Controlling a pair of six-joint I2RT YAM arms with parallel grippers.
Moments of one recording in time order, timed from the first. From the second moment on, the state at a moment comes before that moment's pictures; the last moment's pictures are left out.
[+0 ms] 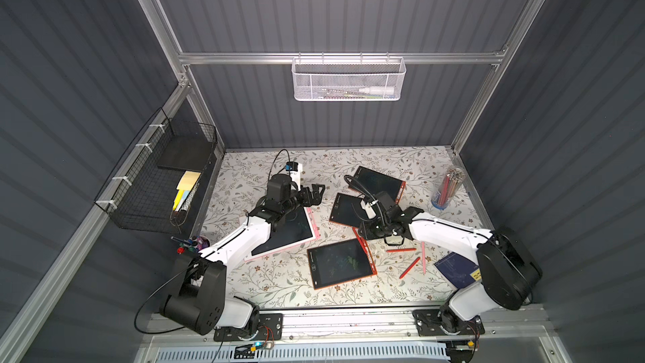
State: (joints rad) left arm -0.41 1.40 0.85 0.11 0.21 -0.37; right arm 0.67 1.59 0.94 -0.41 -0.13 0.44
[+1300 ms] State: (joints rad) left arm -0.34 1.38 0.81 0.08 0.19 -0.31; right arm 0.73 1.85 1.11 -0.45 0.04 0.37
